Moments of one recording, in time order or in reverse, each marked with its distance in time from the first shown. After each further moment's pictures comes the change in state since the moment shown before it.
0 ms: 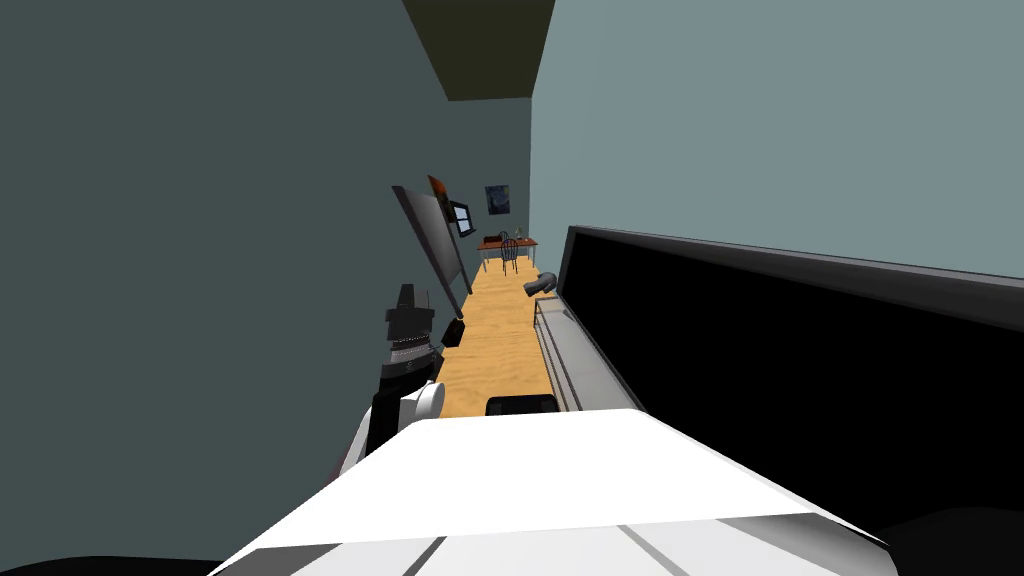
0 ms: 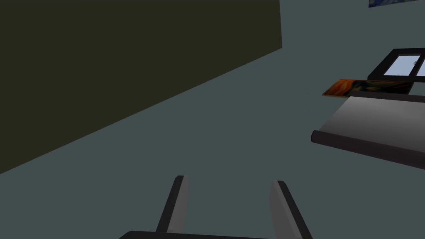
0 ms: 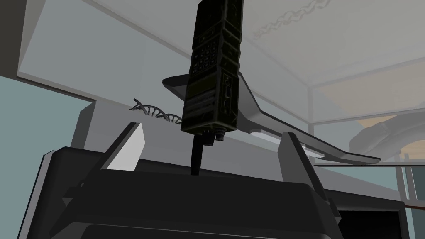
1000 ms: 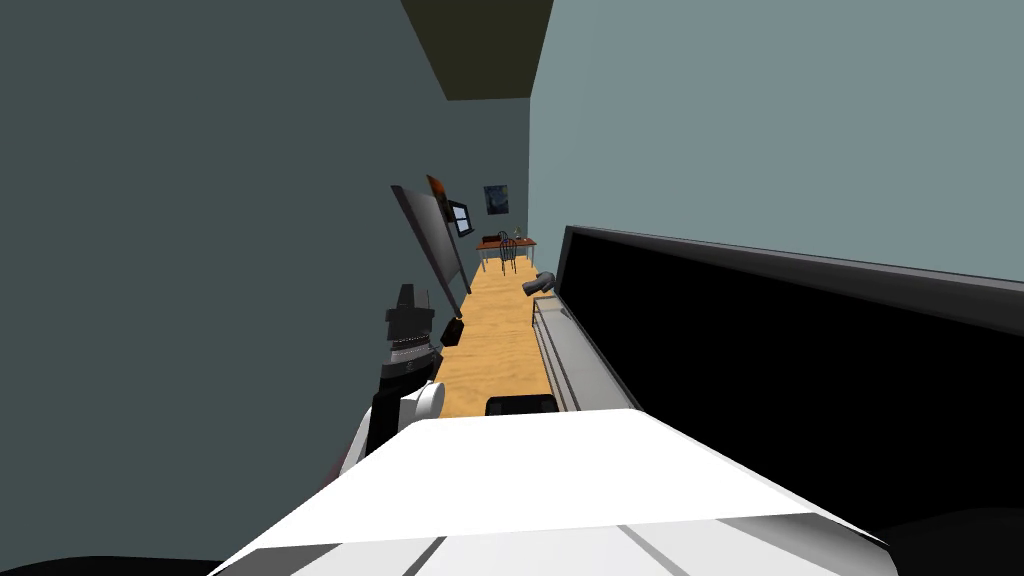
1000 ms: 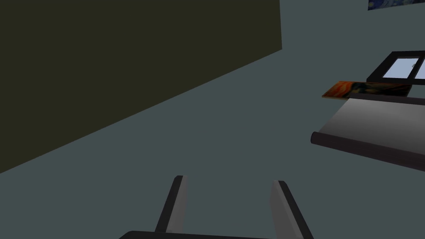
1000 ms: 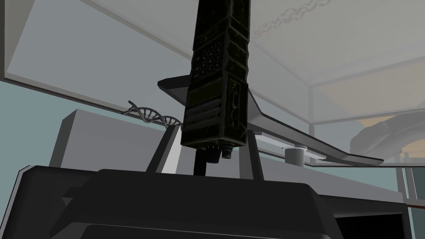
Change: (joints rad) left arm 0.000 0.000 0.000 0.000 0.000 0.000 0.000; right arm -0.107 0.005 -0.026 0.073 0.025 0.020 0.008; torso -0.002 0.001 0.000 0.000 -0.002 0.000
